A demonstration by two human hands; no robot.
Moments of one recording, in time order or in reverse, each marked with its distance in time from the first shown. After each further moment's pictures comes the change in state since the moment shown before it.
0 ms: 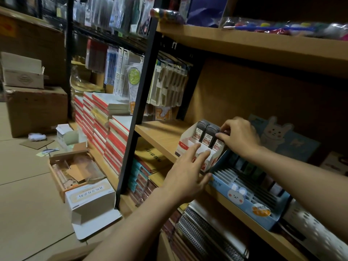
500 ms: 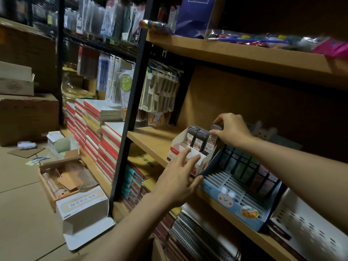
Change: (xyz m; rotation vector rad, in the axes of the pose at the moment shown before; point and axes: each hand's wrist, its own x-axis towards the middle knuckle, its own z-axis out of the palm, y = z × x) left_hand 0.000 0.002 -0.002 -0.016 -0.022 -0.049; right_hand 0.024 0.006 -0.019 0.160 -0.069 0.011
